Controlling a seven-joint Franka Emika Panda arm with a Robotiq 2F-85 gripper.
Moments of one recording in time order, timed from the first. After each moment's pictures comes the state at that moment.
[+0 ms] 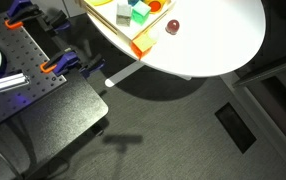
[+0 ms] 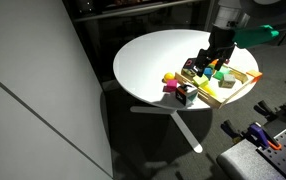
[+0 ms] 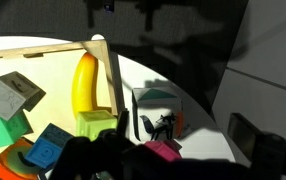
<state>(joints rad) 0.14 -0.15 0.23 -2.57 0.20 2.43 0.19</state>
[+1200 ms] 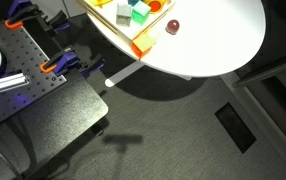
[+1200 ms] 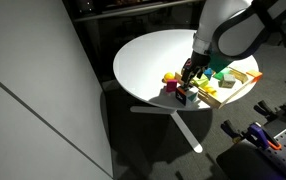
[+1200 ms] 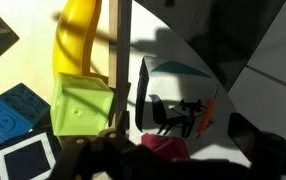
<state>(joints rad) 0.17 0.20 0.19 -2.46 -0.05 2.73 0.20</state>
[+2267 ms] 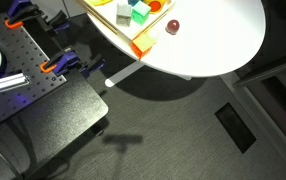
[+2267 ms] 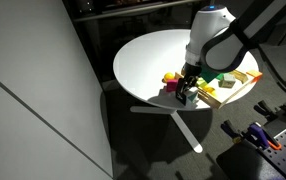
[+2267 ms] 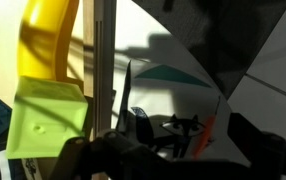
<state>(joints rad) 0.26 0.34 0.12 -2.39 -0.05 2.77 0.20</state>
